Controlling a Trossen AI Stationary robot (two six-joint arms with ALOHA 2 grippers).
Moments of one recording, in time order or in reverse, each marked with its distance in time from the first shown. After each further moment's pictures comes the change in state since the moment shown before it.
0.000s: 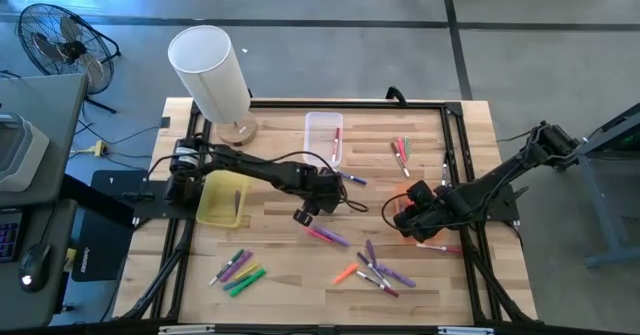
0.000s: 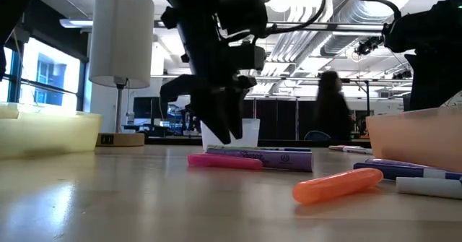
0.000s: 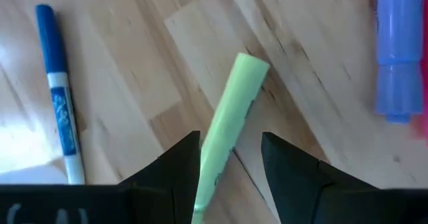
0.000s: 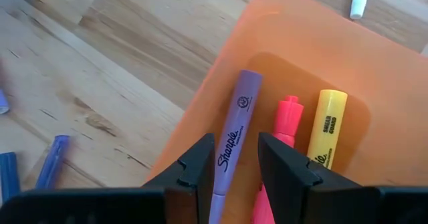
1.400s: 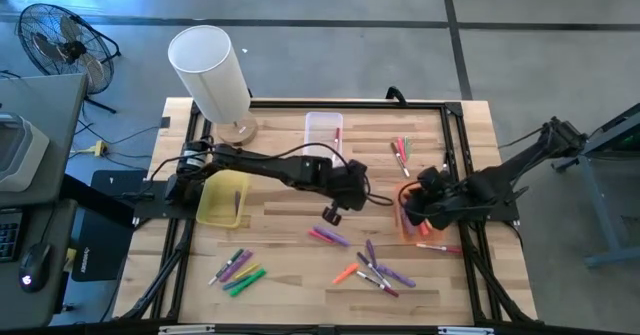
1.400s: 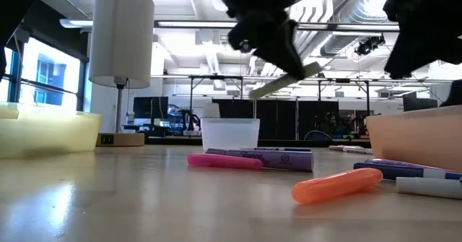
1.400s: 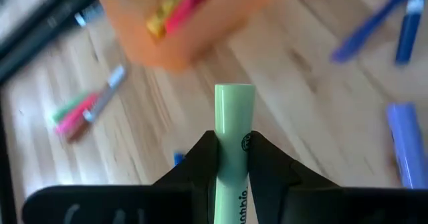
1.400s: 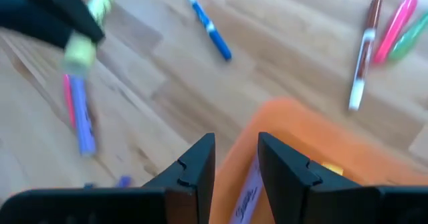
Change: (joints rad) left arm -0.029 0.049 0.343 0.034 0.005 0.018; right arm 0.000 -0.258 0.001 0.003 0.208 -0.154
